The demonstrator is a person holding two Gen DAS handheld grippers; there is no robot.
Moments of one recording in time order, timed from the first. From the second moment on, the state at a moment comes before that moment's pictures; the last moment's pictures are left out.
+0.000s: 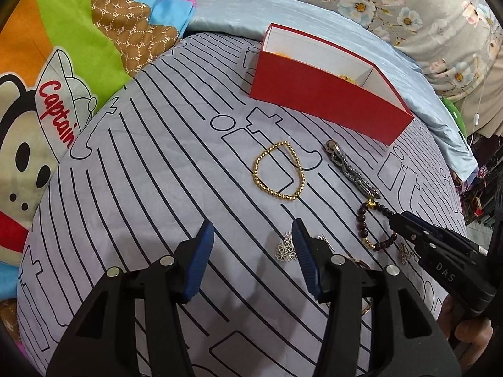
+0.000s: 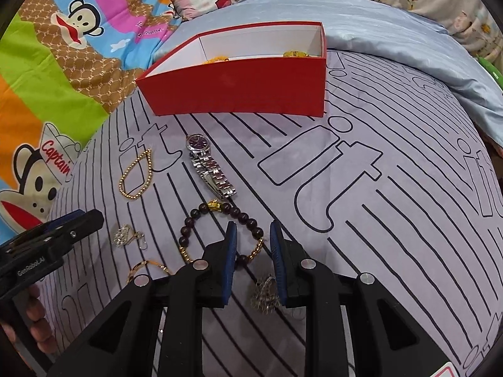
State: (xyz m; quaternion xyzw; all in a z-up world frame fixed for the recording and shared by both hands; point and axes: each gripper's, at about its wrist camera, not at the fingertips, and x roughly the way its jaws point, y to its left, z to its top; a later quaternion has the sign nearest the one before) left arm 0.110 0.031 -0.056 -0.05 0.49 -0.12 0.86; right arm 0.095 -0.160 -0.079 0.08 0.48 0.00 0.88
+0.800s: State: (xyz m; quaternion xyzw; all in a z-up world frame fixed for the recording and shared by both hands) left arm 0.139 0.024 -0.059 -0.06 0.49 -0.13 0.86; right arm 0.078 -0.167 -0.084 0.08 0.48 -0.01 0.87
